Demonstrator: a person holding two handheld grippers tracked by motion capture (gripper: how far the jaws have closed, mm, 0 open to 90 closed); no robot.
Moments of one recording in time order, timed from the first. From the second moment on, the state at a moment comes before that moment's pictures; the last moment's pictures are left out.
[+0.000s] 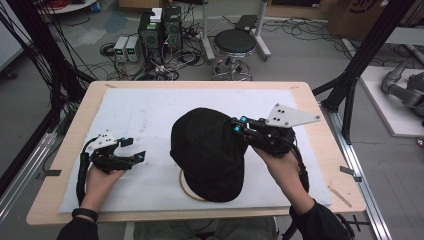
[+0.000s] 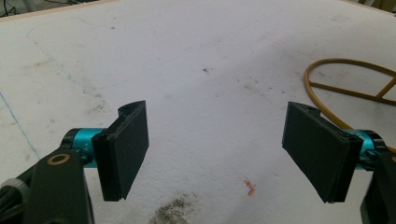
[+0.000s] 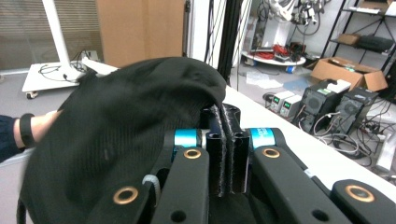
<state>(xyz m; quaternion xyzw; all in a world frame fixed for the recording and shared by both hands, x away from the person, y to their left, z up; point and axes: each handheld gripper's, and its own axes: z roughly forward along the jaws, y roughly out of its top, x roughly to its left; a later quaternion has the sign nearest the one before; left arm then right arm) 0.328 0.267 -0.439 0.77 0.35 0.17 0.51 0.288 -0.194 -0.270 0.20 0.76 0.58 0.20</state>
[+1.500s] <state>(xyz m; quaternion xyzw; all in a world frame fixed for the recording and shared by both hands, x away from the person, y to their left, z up) 0.329 0.273 -0.436 0.75 0.35 0.20 0.52 0.346 -0.310 -0.373 0.37 0.72 0.56 0.20</state>
